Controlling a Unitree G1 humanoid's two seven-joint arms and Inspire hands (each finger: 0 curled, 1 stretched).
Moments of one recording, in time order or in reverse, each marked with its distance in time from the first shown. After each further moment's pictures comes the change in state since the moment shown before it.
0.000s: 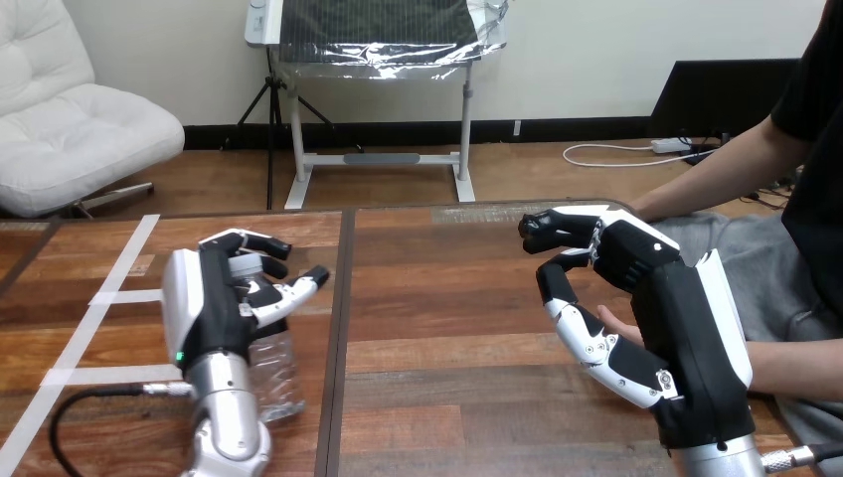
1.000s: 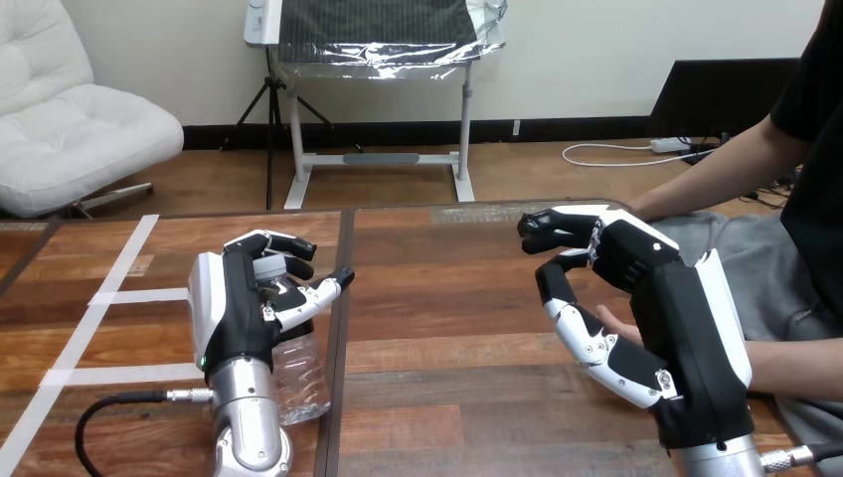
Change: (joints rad) left arm 0.023 -0.039 -0.001 -0.025 0.002 -0.033 -0.003; right arm 0.000 0.001 0.000 0.000 0.002 -0.001 0.002
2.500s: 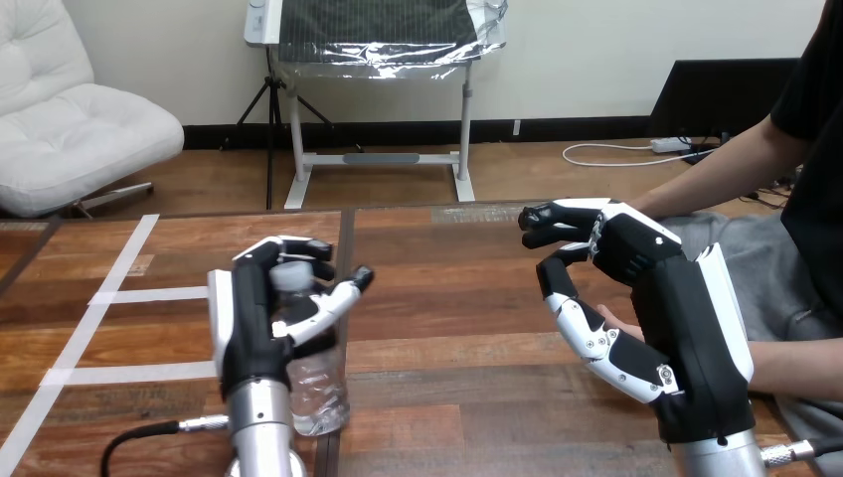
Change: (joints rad) left arm 0.160 -0.104 0.024 -0.236 -0.090 -0.064 -0.114; right arm -0.017 0.000 0.000 0.004 0.004 -0.007 0.000
